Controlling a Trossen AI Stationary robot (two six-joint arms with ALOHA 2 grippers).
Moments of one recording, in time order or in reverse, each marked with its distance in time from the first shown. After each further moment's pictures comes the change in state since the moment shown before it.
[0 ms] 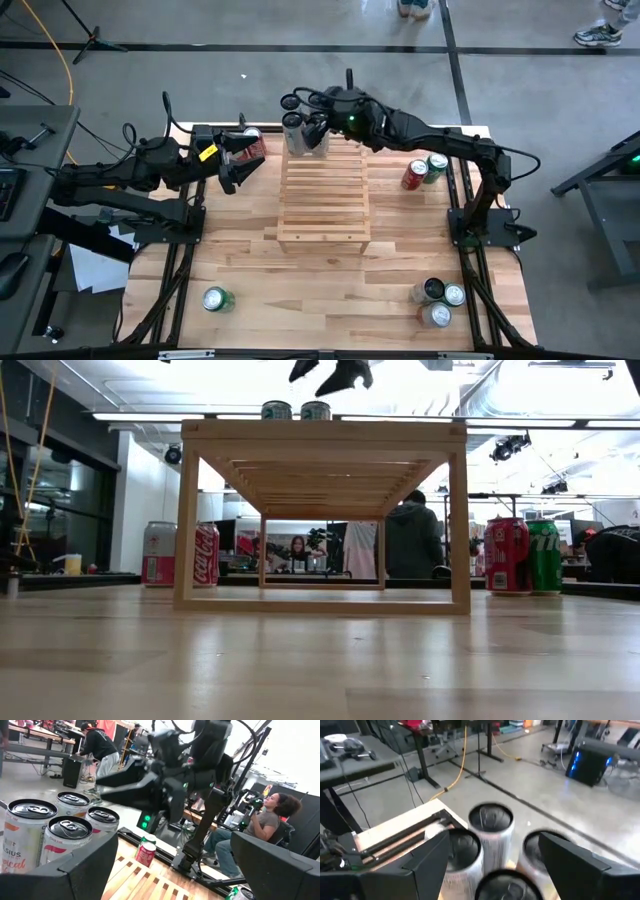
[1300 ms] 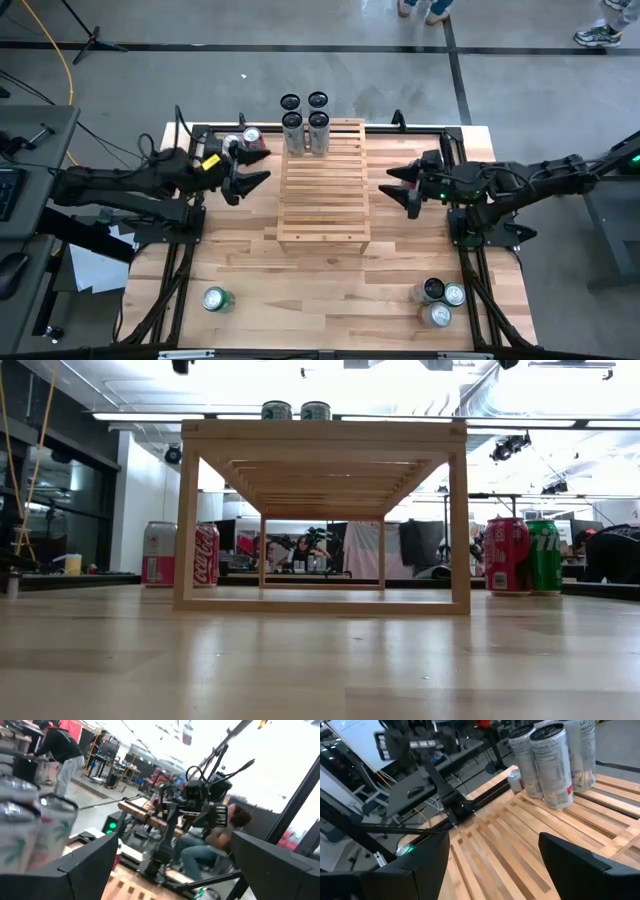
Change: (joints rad) left arm 0.000 0.005 -0.212 0.350 0.150 -0.058; right arm 0.454 -0.872 -0.864 0.043 0.038 0.424
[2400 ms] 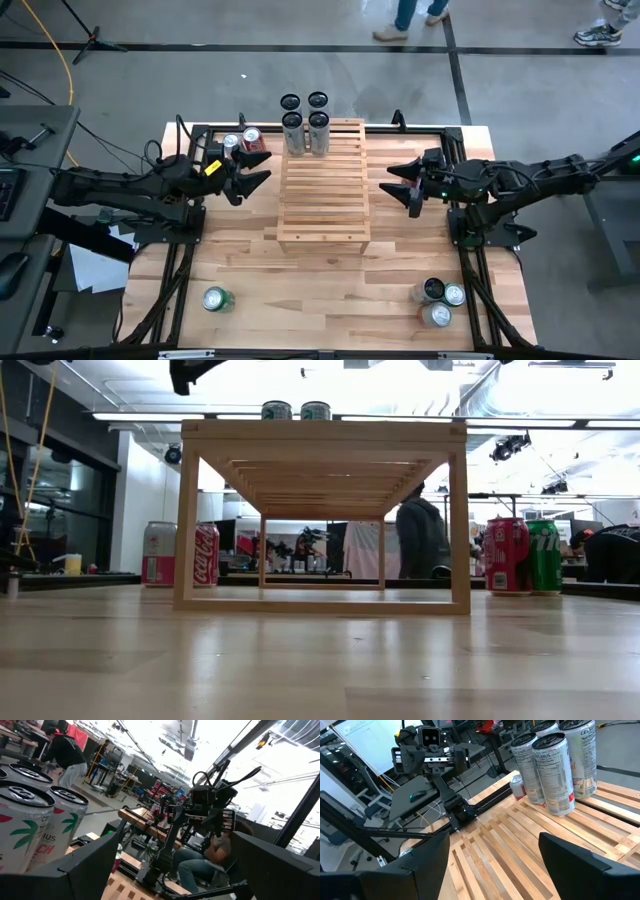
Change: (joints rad) left arm 0.001 -0.001 -0.123 0.181 -0.039 -0.038; right arm 0.000 0.000 0.015 0.008 0.000 -0.016
